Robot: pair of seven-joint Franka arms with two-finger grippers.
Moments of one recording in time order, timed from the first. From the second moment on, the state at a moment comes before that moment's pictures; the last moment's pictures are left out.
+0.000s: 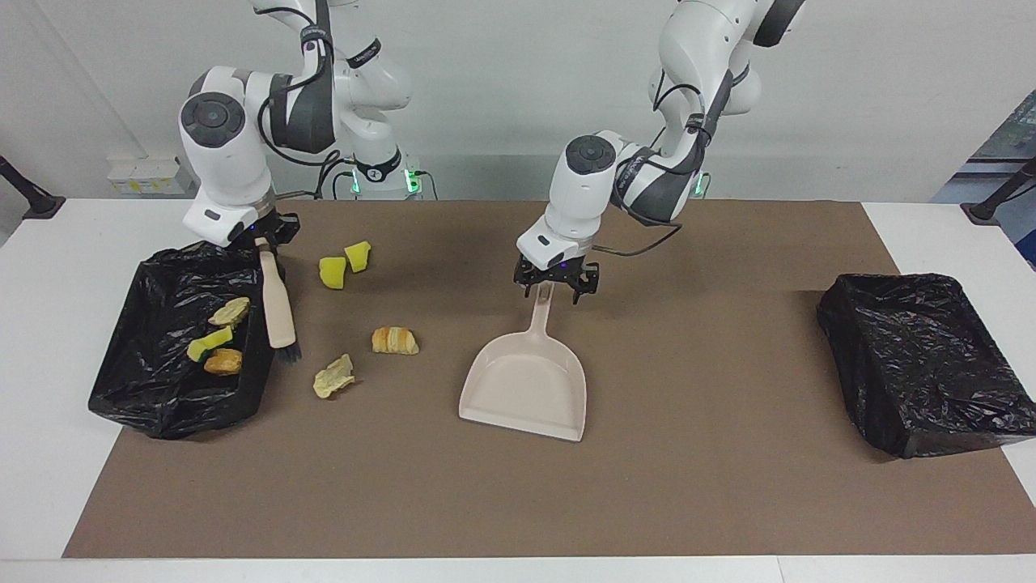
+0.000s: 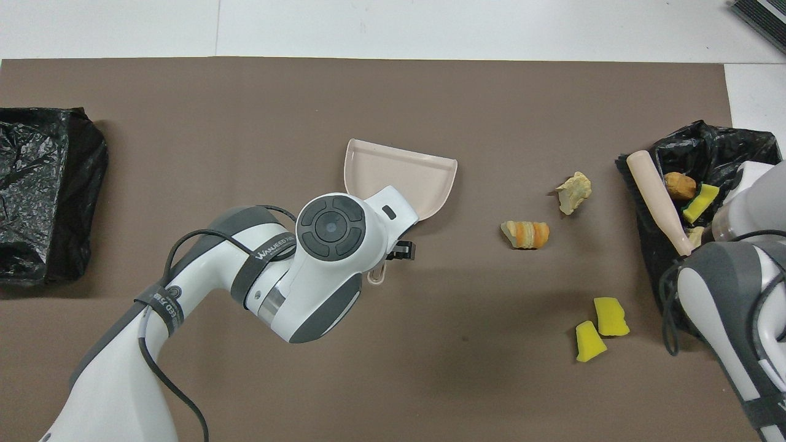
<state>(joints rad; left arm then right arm) -0.20 0.31 -0.53 -1.85 0.10 2.20 -0.59 -0.14 -0.03 0.06 -2.03 -0.30 1.81 -0.33</state>
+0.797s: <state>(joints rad) -0.24 0.35 -0.53 -1.85 0.17 2.21 -0.65 -0.15 0.08 0.06 -2.02 -0.35 1.91 -0.18</state>
